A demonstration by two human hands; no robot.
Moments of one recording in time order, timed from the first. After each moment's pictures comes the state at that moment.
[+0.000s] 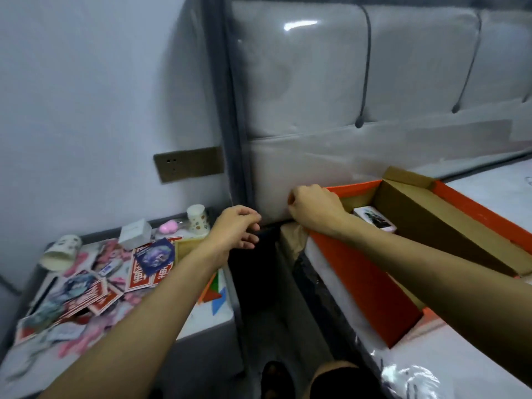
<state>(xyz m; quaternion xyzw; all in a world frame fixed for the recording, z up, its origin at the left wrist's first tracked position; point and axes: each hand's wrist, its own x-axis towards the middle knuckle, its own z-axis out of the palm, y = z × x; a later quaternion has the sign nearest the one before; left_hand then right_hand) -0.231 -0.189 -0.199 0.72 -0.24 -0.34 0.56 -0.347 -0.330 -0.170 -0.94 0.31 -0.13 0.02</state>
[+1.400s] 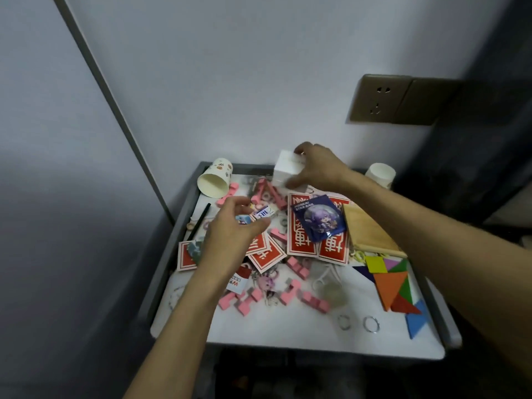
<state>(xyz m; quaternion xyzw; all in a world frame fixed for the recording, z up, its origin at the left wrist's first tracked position) -0.014 0.062 -0.315 0.79 -0.09 -0.14 0.59 0.029 -0.168 -0.291 -0.95 0.12 -0.03 0.27</state>
